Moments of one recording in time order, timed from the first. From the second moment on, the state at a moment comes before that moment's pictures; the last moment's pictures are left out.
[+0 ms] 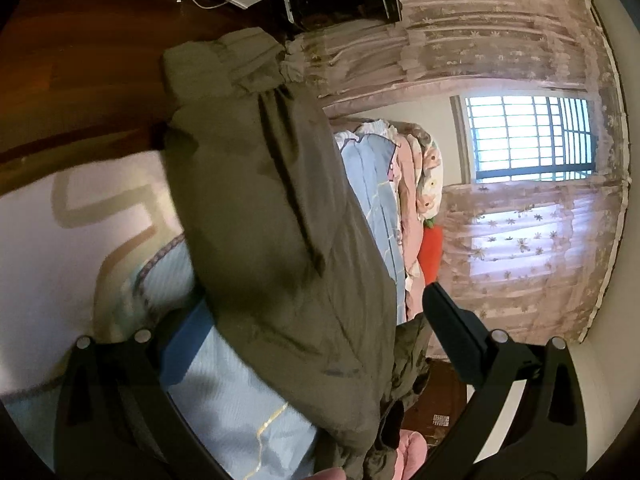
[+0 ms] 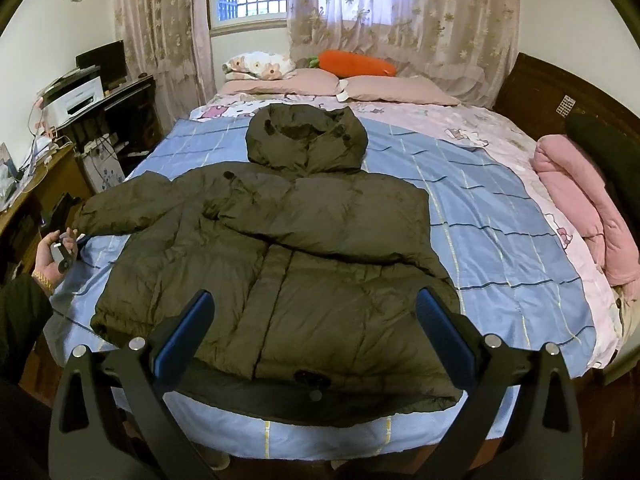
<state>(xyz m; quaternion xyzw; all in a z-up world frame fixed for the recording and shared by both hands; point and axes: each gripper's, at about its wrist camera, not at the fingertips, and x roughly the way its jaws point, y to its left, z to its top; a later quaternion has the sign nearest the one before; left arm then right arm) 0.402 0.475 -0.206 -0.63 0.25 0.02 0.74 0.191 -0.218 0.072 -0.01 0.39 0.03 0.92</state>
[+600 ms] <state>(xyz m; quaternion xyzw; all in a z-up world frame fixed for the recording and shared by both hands) 0.438 0.485 -0.205 -0.60 0.23 0.06 0.76 0.194 -0.214 0.063 -0.02 0.40 0.03 0.91</state>
